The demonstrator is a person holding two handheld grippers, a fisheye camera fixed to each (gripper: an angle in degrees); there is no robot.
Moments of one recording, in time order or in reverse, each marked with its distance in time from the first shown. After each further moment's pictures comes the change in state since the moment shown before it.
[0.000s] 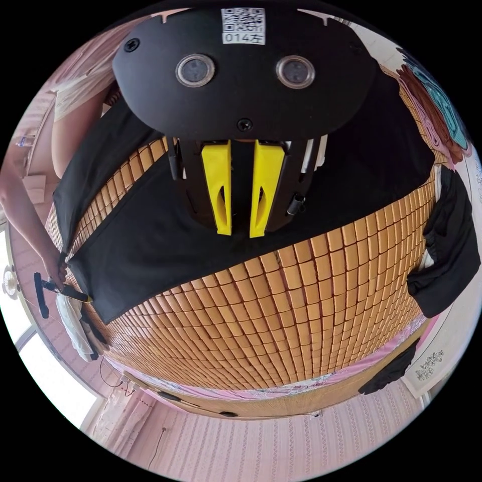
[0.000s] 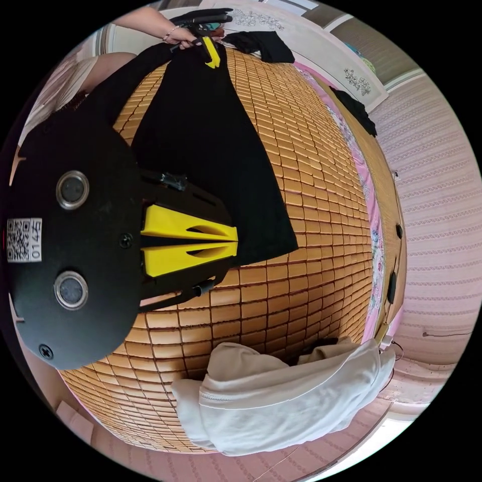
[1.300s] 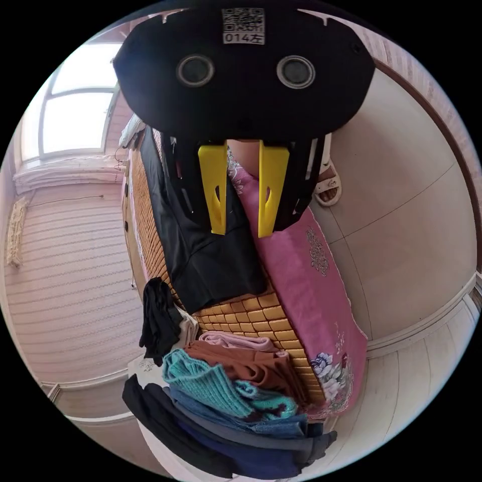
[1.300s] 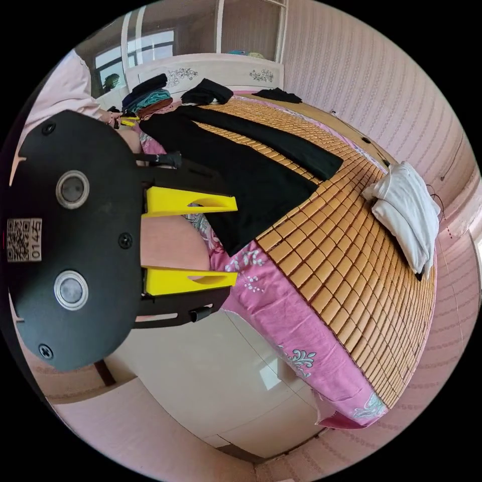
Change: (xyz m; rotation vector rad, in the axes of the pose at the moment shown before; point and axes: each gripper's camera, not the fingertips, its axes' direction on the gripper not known) left arm -0.339 0.648 -0.125 0.448 0.266 -1.261; right arm 0.152 0.345 -0.122 -0.081 -0.274 0.696
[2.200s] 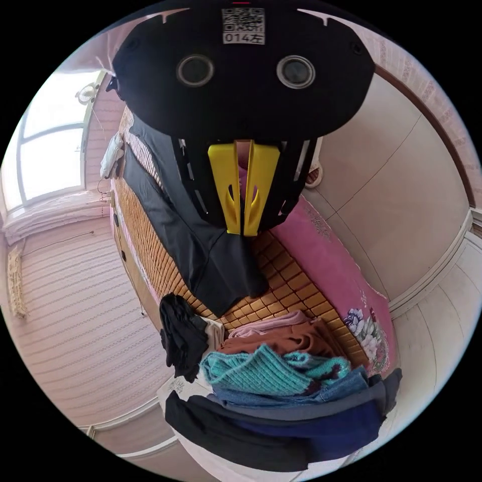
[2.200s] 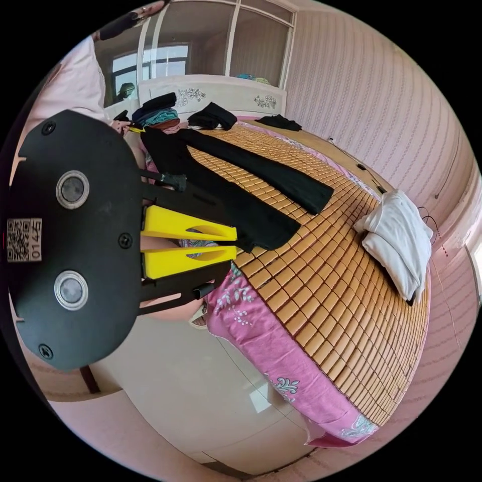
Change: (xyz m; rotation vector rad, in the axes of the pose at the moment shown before) left arm 0.002 -0.019 -0.050 -0.037 -0.060 0.289; right arm -0.003 -0.008 -0.051 0.043 -0.132 -0.133
